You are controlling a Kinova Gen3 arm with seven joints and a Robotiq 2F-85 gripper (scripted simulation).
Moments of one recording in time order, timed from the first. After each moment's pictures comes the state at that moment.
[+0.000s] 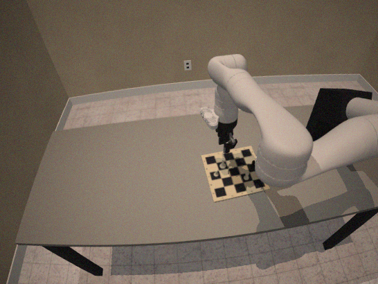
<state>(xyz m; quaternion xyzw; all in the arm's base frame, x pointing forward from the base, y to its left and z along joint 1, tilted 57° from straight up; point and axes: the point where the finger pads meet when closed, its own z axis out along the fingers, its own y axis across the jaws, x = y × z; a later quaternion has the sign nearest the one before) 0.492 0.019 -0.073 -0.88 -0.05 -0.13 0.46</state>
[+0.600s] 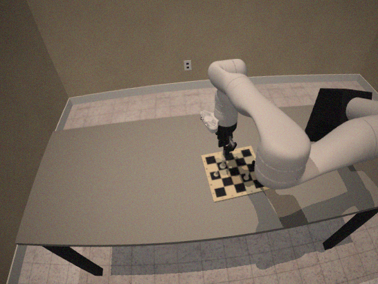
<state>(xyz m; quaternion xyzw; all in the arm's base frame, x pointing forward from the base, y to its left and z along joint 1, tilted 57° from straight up) 0.496 0.031 -0.081 -0.88 -0.05 -0.14 0.46</state>
